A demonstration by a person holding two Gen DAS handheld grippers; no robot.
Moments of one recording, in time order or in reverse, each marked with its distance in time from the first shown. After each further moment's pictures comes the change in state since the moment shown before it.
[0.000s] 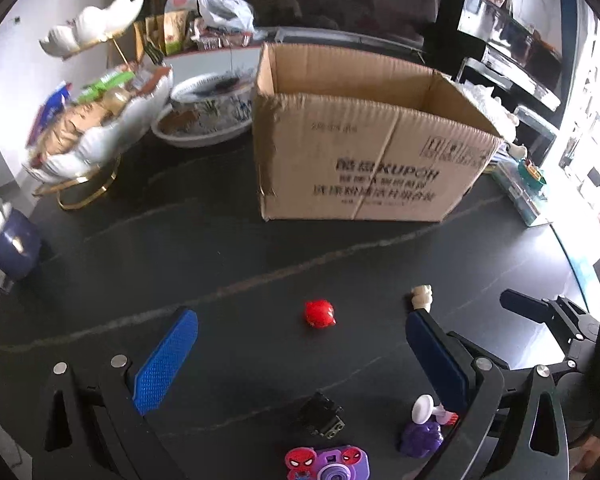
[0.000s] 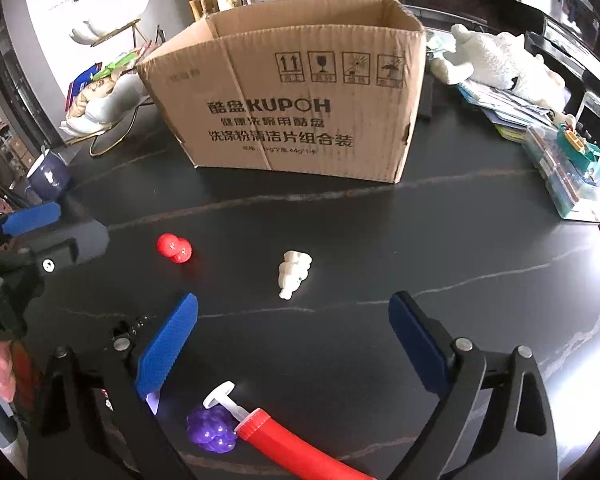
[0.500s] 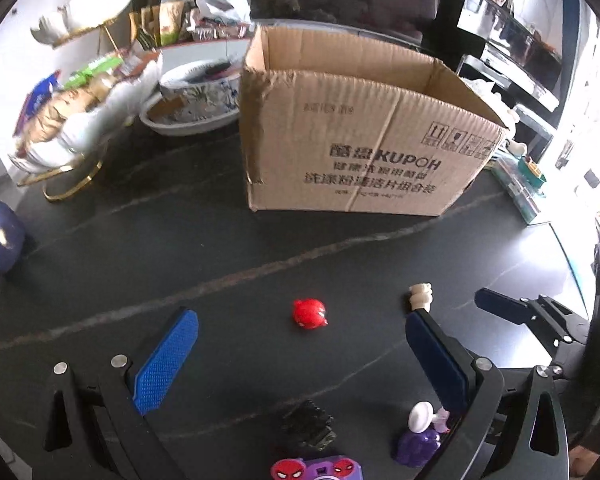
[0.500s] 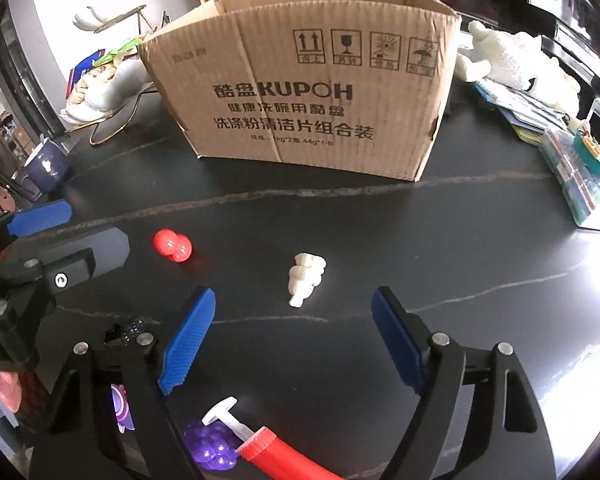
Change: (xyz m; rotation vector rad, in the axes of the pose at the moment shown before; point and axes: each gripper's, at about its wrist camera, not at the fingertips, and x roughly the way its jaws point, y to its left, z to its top) left arm 0.015 -0.005 0.000 -0.008 0.020 -0.017; right arm 0.021 0.007 0.003 -0.025 0.019 0.008
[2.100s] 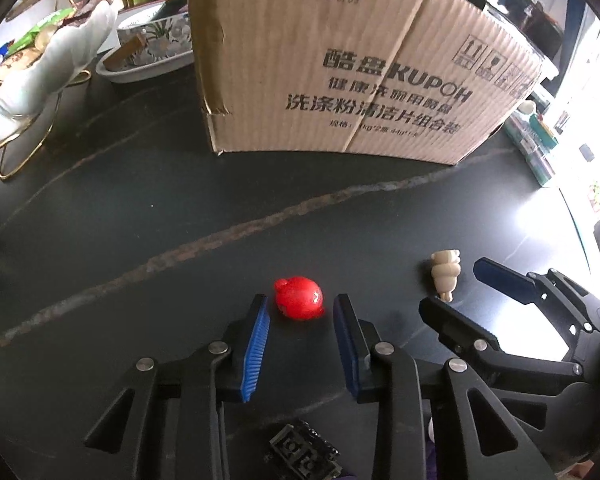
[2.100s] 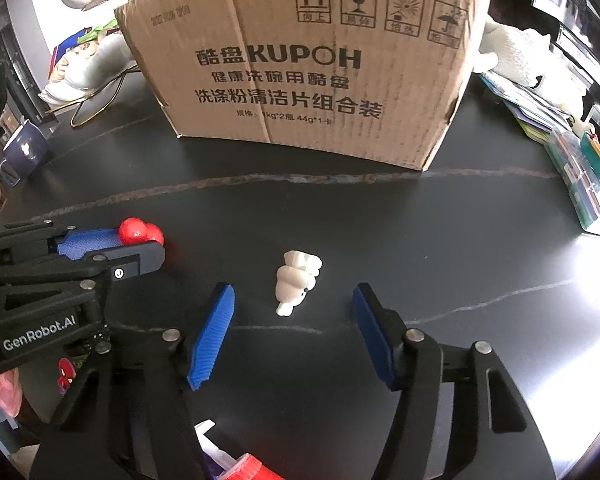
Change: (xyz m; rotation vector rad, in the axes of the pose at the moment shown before) left arm 0.066 -0.001 -0.004 0.032 0.174 -0.049; right arm 0.030 0.003 0.003 -0.032 0.040 -0.048
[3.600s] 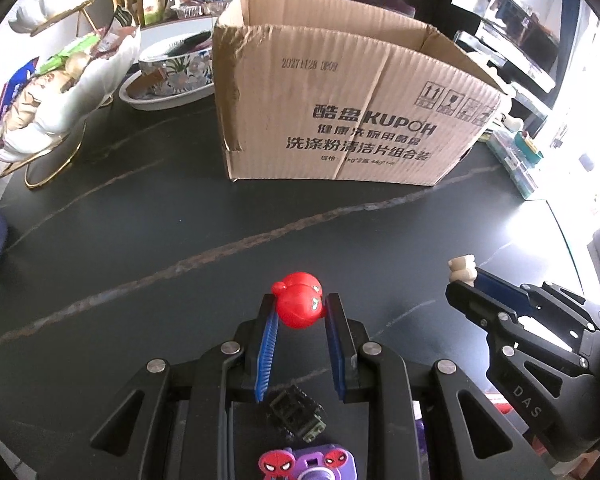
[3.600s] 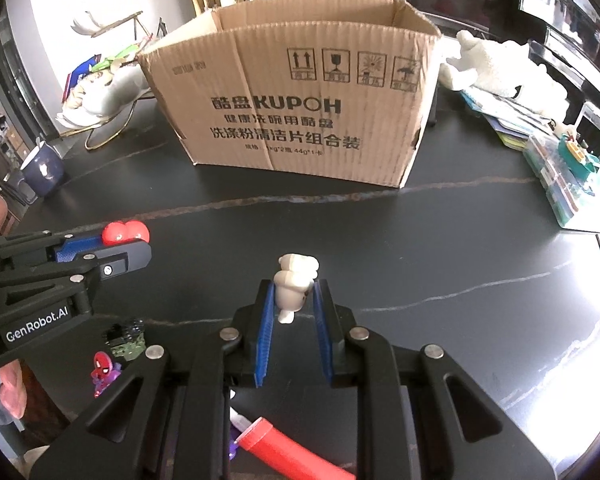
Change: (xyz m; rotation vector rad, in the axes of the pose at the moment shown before) left arm -0.052 -0.008 -0.011 -0.002 -0.091 0.024; right arm -0.050 -0.005 -0.007 0.038 -0.070 0.011
